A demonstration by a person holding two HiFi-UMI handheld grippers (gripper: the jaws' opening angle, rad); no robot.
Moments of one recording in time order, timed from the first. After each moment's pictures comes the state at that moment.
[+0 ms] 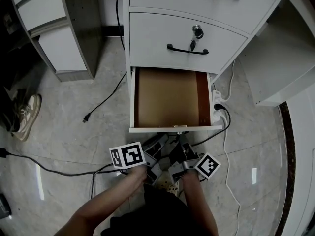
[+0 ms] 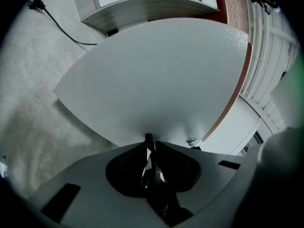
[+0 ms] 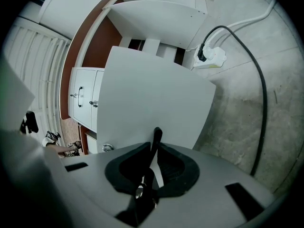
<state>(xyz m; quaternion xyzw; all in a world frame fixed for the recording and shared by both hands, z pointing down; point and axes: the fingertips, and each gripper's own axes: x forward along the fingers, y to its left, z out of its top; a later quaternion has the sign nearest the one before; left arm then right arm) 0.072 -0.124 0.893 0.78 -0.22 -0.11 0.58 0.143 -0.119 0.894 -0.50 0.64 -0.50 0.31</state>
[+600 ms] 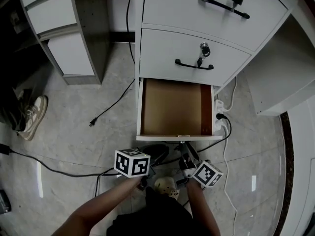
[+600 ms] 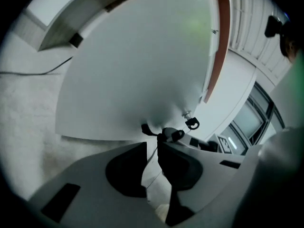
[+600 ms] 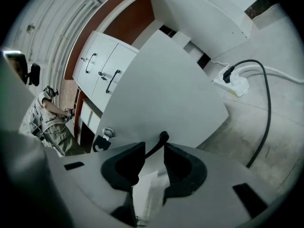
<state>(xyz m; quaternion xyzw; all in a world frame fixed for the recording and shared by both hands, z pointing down) 0.064 -0.102 0.898 0.87 -0.19 0.07 0.45 0.137 -0.116 0.889 -0.54 0.71 -0.43 0.17</state>
